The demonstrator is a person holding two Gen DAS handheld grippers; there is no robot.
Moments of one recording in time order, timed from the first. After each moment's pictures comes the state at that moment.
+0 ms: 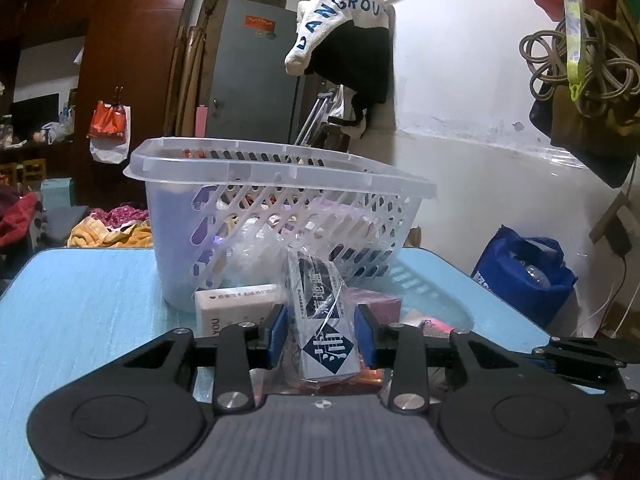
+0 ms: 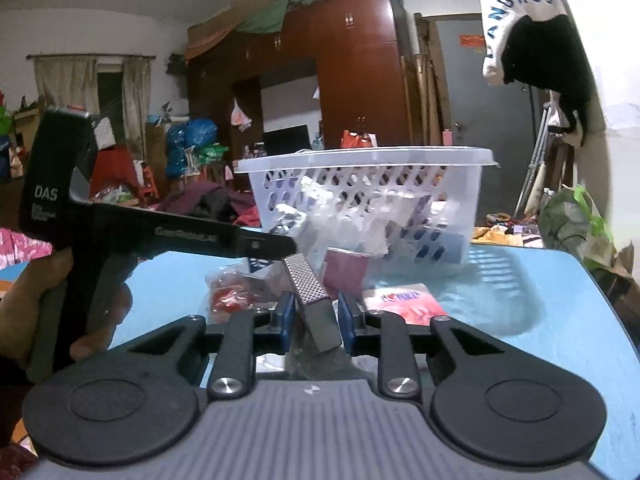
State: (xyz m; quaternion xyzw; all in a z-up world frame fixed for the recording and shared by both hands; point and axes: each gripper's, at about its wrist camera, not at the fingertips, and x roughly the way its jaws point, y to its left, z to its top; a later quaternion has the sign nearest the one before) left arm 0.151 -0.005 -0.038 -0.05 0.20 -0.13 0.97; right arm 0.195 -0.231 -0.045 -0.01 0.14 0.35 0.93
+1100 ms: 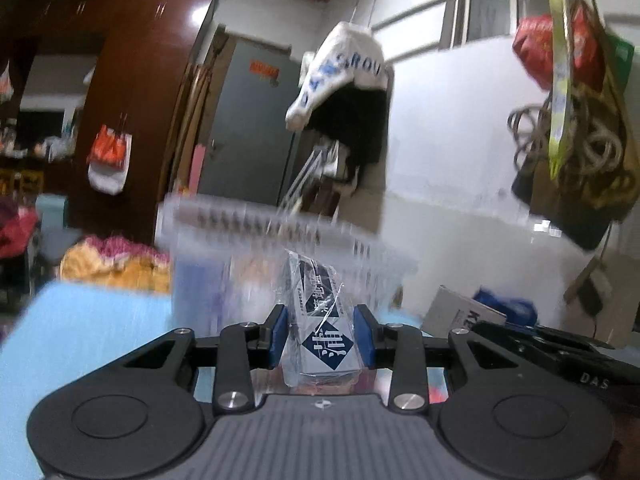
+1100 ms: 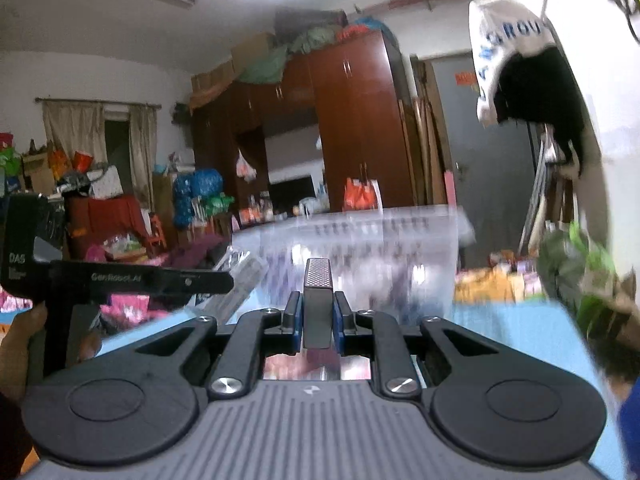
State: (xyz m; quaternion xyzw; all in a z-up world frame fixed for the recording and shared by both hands) left arm 0.126 0.028 0.006 -0.10 0.12 -0.14 0.98; right arm 0.205 -0.254 0.002 0.03 0.07 0.36 0.93
